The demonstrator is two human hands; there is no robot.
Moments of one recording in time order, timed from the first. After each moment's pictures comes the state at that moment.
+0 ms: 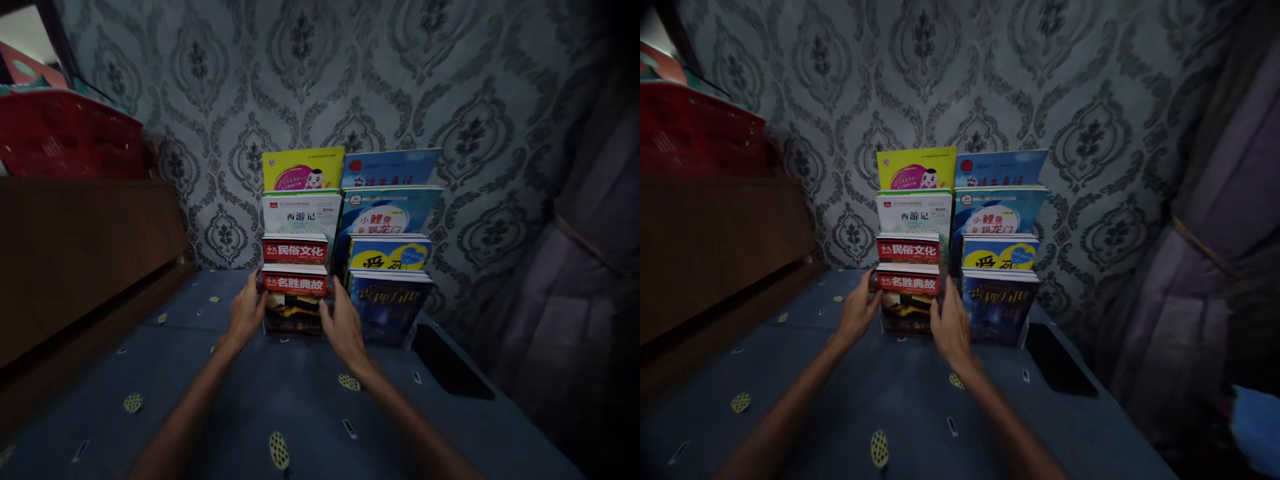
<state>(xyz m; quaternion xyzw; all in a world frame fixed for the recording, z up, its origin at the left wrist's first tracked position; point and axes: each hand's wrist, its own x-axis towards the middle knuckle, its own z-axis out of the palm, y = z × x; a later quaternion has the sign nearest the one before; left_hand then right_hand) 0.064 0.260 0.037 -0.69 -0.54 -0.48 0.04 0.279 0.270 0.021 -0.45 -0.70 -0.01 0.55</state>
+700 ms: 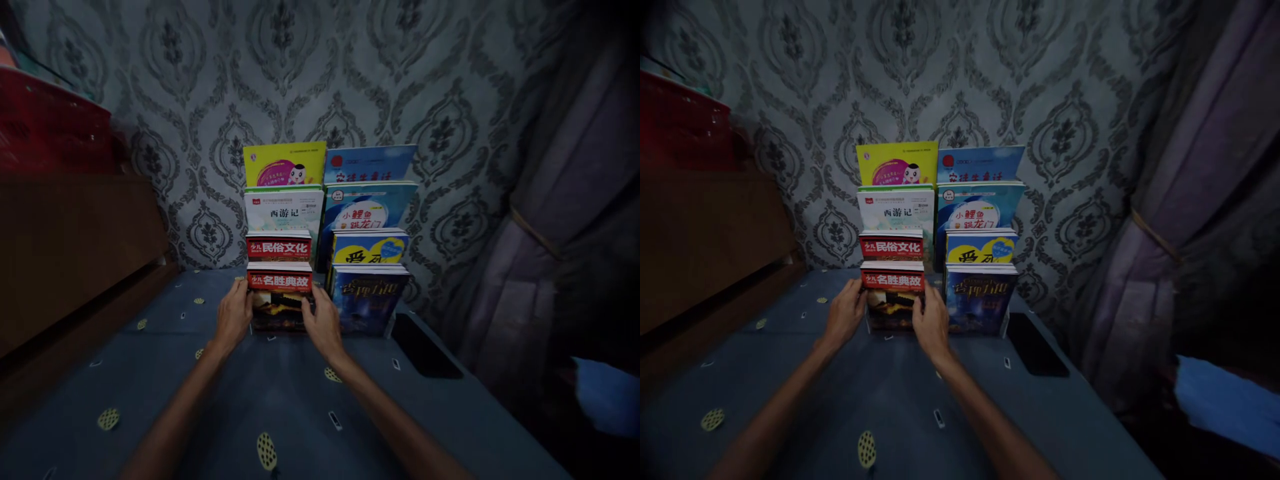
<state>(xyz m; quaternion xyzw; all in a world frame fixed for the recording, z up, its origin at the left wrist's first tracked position) 0.069 0.258 0.036 -0.71 -0.56 -0.43 0.08 0.271 0.273 0.015 -0.47 -0.69 0.02 0.55</state>
